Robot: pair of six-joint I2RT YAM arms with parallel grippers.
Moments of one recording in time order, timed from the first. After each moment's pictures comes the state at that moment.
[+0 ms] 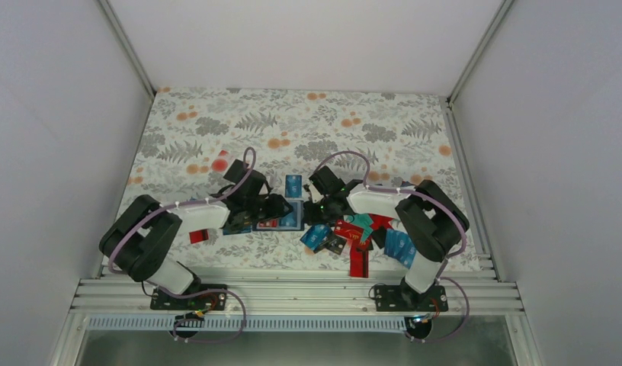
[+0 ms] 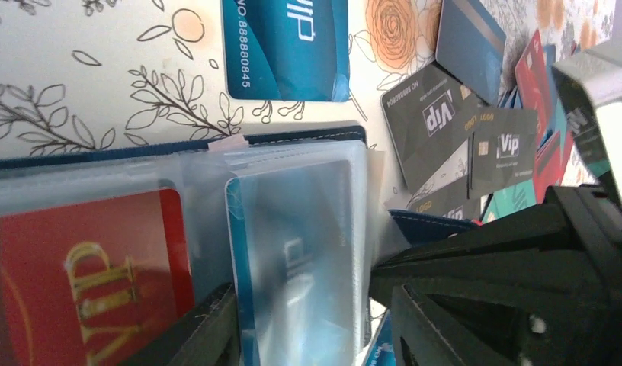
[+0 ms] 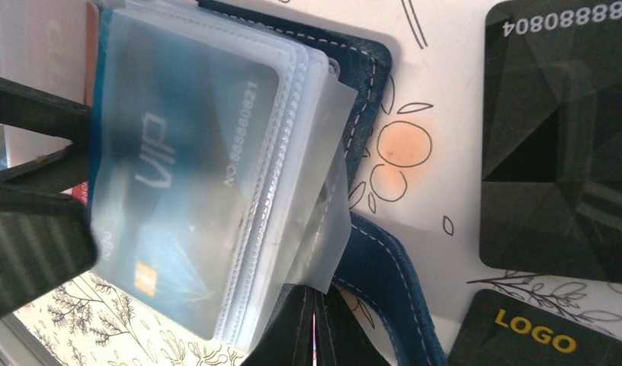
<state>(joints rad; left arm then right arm) -0.61 1.52 0.58 0.08 0.39 -0.84 0.76 1.75 0.91 -0.32 -0.33 0.53</state>
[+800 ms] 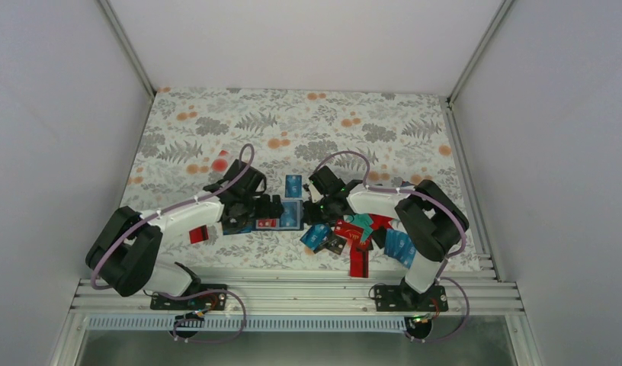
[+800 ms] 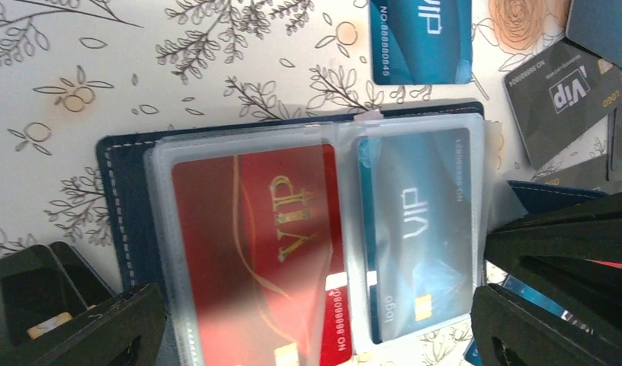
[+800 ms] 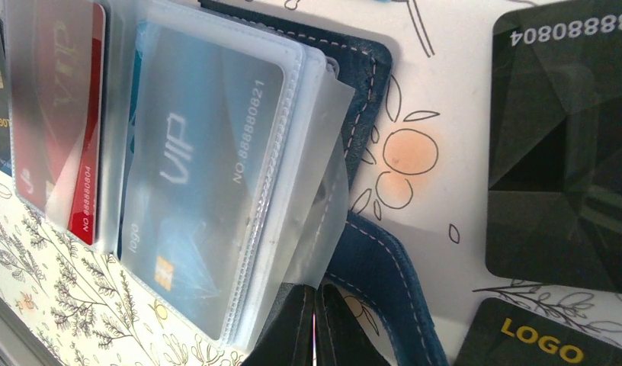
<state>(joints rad) -0.61 1.40 0.71 -0.39 0.16 -0.65 0.76 1.75 0.91 -0.30 -0.33 0.53</state>
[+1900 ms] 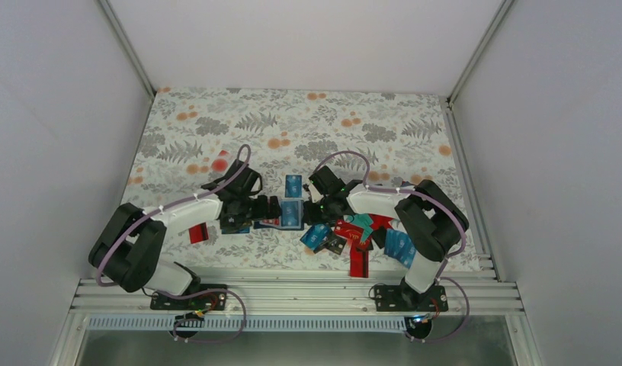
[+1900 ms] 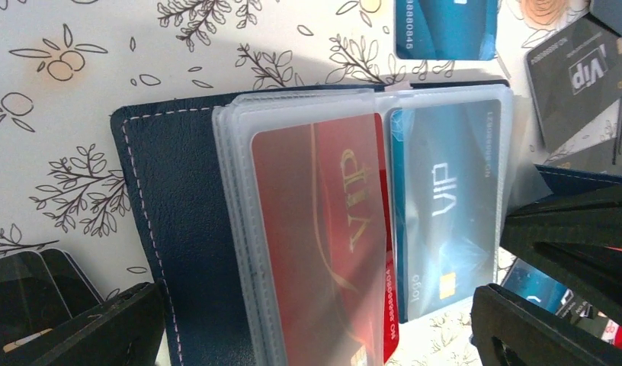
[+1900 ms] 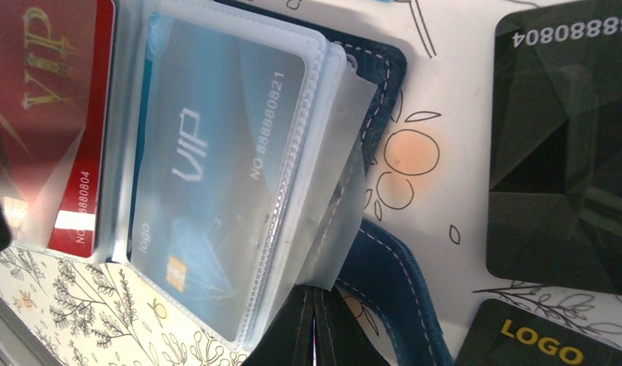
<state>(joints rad) -0.55 1.44 0.70 -0.39 0.26 -0.62 0.76 1.76 0.91 -0.30 -0.33 0.52</state>
